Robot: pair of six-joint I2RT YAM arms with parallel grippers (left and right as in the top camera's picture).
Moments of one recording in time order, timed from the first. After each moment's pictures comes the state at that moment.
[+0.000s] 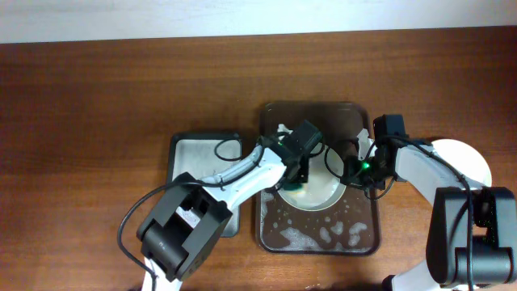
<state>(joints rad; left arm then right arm) -0.79 2.06 1.41 -0.66 -0.08 -0.66 -0.04 1.73 0.90 -0.65 -0.38 0.14</state>
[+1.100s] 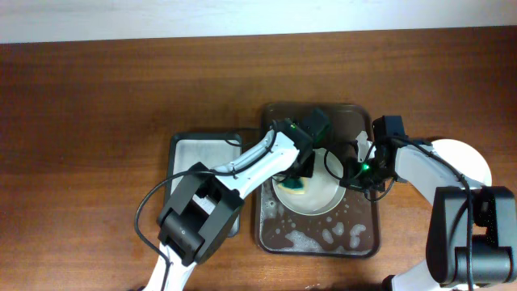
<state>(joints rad) -0.78 2.19 1.66 -0.92 -0.06 -0.59 -0.04 1.73 0.90 -0.68 -0.39 0.13</state>
